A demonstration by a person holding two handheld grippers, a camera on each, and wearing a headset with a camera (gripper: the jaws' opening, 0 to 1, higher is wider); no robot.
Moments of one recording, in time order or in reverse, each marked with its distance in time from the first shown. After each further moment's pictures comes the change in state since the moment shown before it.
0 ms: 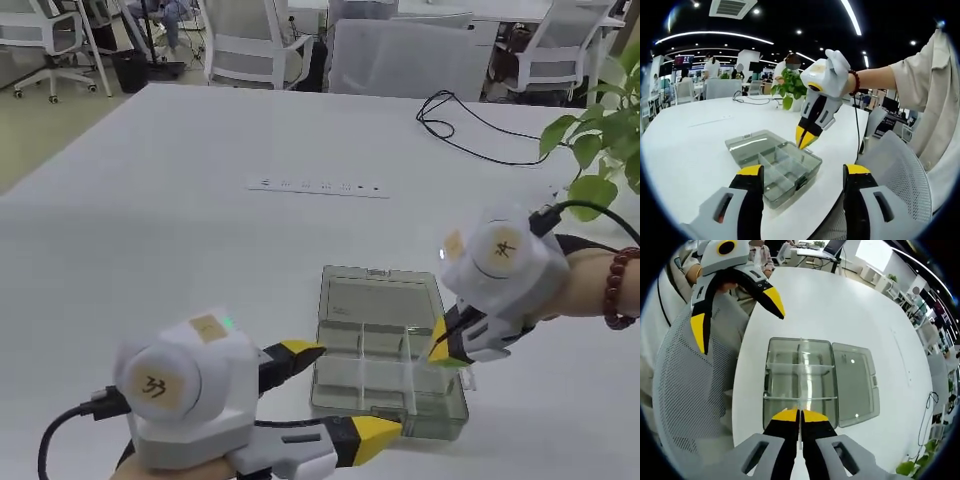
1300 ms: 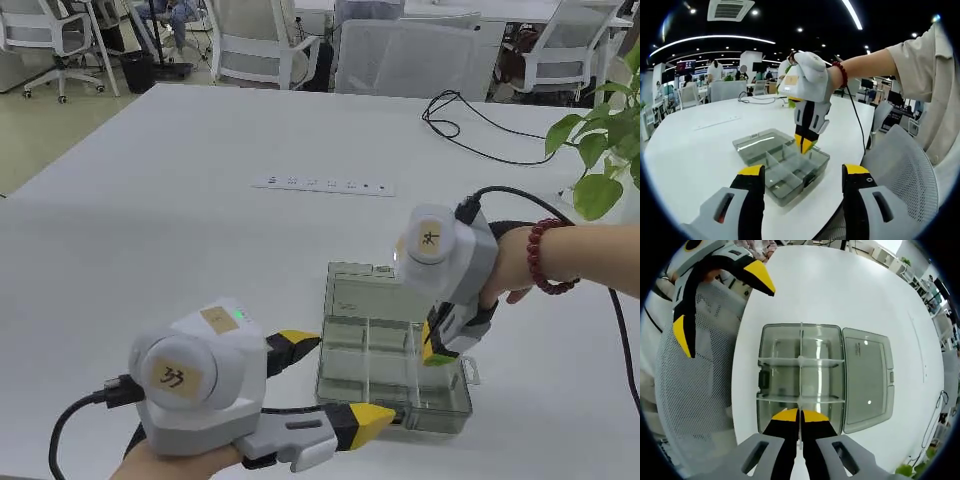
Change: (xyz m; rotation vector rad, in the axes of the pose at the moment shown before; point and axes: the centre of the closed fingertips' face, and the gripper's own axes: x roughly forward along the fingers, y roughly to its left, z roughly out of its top) left arm -0.003 0.009 -0.004 0.047 0.023 0.061; right arm 0.027 -0.002 -0.006 0.019 0.194 0.132
